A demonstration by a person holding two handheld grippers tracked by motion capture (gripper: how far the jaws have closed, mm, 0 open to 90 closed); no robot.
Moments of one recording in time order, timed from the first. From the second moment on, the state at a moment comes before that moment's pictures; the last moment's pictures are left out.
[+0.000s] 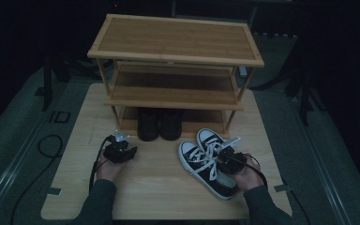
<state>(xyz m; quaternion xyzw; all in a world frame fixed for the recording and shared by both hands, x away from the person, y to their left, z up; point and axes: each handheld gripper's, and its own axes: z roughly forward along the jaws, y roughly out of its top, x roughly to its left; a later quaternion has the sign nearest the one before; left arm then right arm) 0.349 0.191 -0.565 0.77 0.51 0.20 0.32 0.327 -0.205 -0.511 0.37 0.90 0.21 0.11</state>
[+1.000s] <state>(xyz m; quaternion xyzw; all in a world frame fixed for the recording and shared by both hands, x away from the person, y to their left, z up) 0.349 0.191 -0.565 0.77 0.51 0.20 0.32 0.332 -0.215 -0.508 0.32 0.91 0.23 0.11</state>
